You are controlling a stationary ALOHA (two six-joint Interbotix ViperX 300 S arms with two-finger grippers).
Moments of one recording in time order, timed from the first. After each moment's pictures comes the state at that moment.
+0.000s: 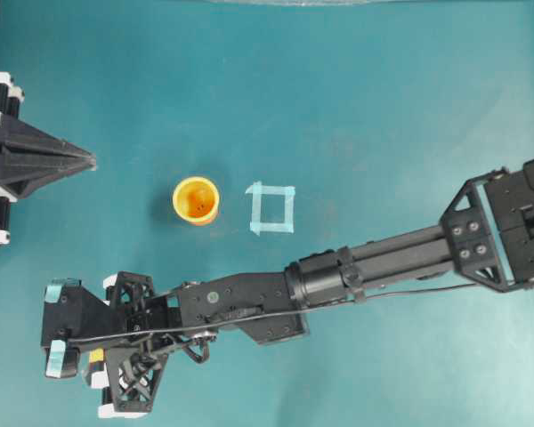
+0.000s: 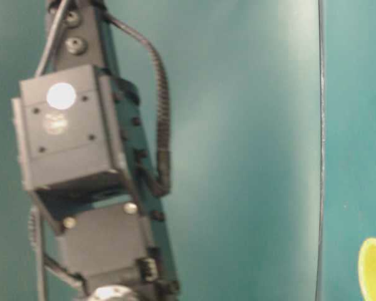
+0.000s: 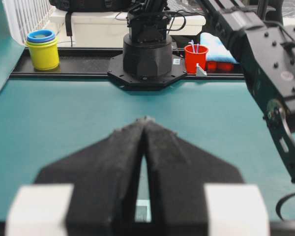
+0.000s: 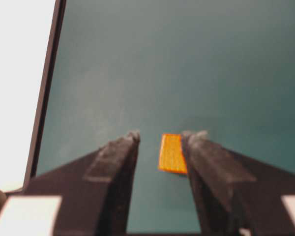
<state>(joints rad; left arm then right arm) 0.00 -0.95 1.16 0.01 -0.24 0.01 0.23 0.81 -0.63 0.14 0.52 0.19</state>
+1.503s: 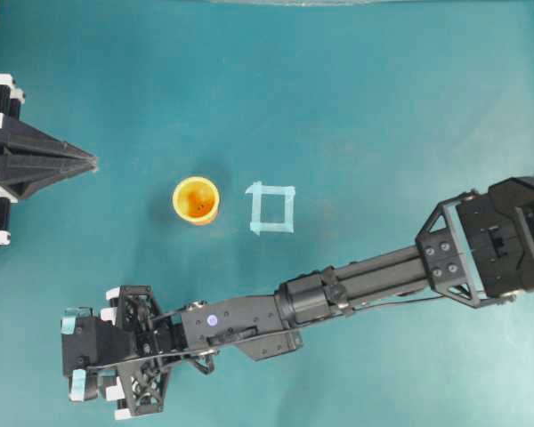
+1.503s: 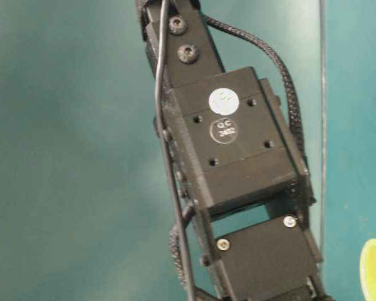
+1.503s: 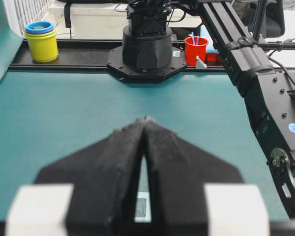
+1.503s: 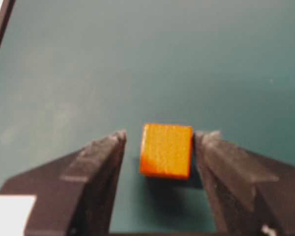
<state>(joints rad) 0.00 -0.95 1.16 0.01 -0.22 0.01 0.25 0.92 -0.63 -0.01 0.40 0.19</state>
